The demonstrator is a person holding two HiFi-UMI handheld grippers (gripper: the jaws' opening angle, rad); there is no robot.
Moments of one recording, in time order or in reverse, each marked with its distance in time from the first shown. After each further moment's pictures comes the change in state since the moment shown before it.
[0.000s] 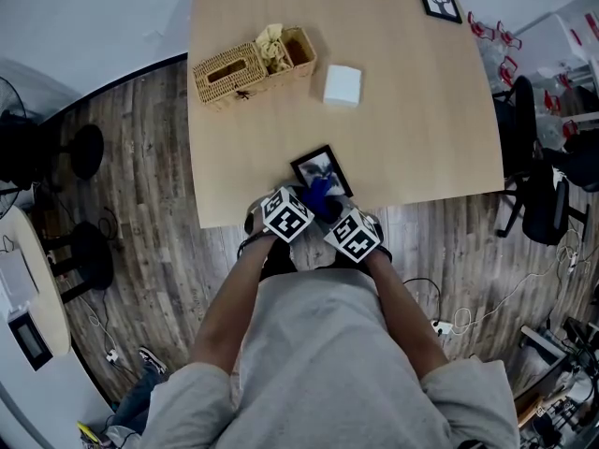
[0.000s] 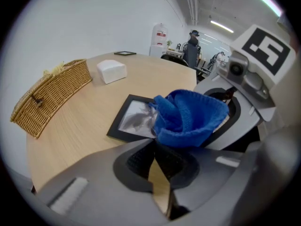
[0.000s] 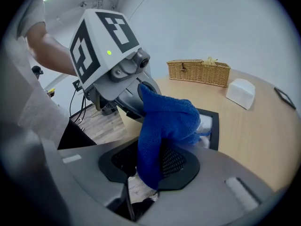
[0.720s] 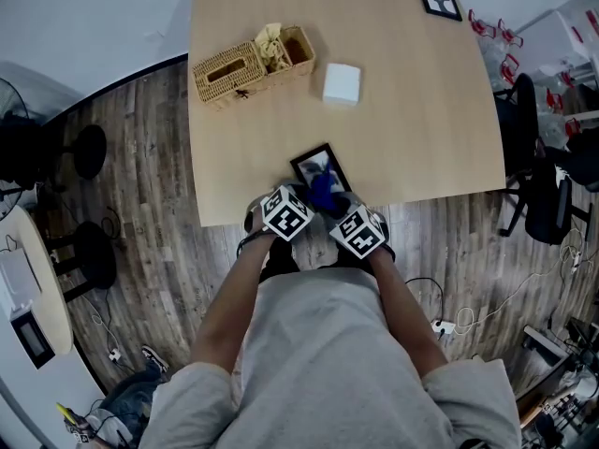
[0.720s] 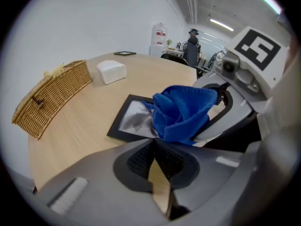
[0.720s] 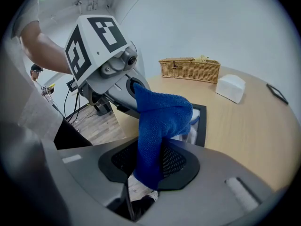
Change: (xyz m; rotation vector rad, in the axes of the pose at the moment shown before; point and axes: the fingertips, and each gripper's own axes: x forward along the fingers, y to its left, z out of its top) left arm 0.000 -0.001 -0.001 0.011 0.009 0.015; right arm -0.008 -0.018 -0.016 0.032 0.013 -0.058
